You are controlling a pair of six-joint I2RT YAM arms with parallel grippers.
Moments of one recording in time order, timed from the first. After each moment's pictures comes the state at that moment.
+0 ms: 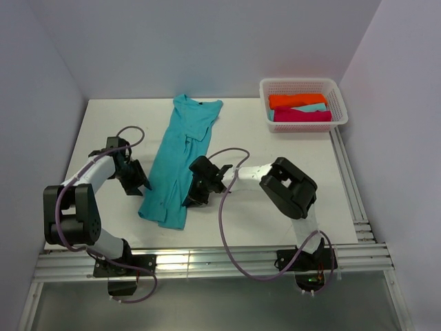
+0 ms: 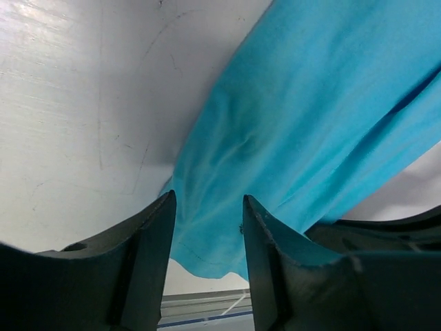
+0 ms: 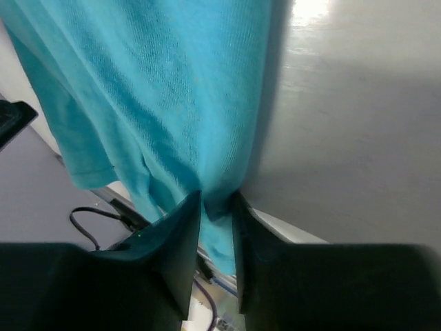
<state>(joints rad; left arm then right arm) 0.03 1.51 0.91 -0.73 0.21 -0.47 0.91 1.99 1.19 -0.18 -0.28 1.27</state>
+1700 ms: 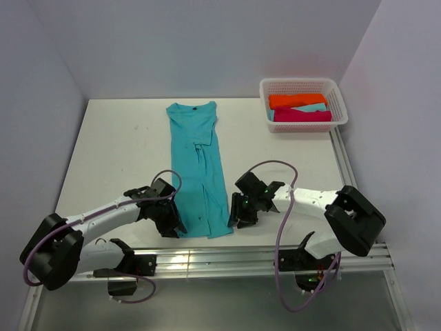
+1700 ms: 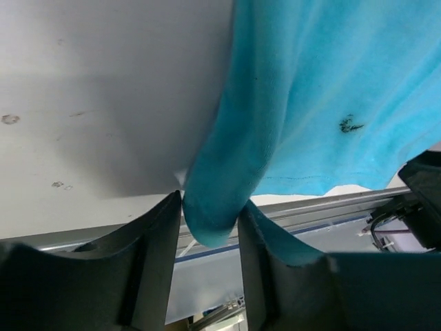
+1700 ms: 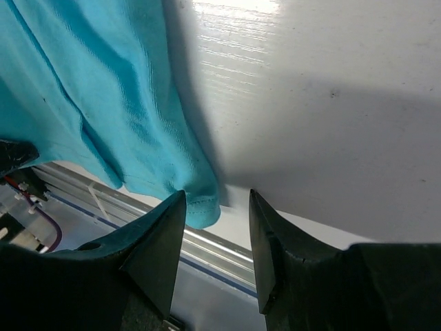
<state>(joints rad) -0.65 1.20 0.51 -0.59 0.27 -1.10 0.80 1.41 0.63 -0.39 -0.26 0.93</state>
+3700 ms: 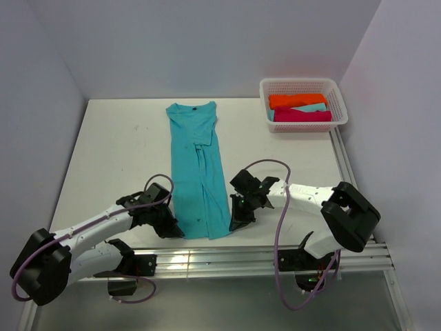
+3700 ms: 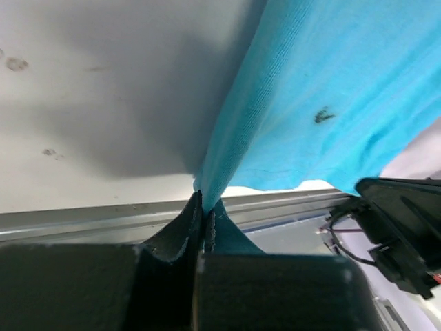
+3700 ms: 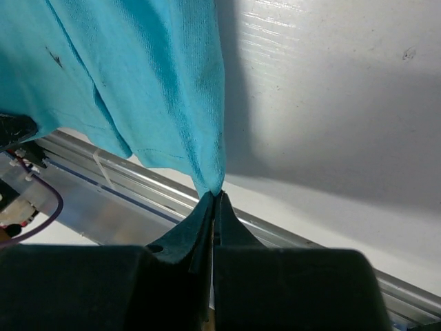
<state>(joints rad) -0.66 1.07 0.44 -0.59 0.28 -1.28 0.83 1.45 0.72 -0.51 -0.34 0.89</state>
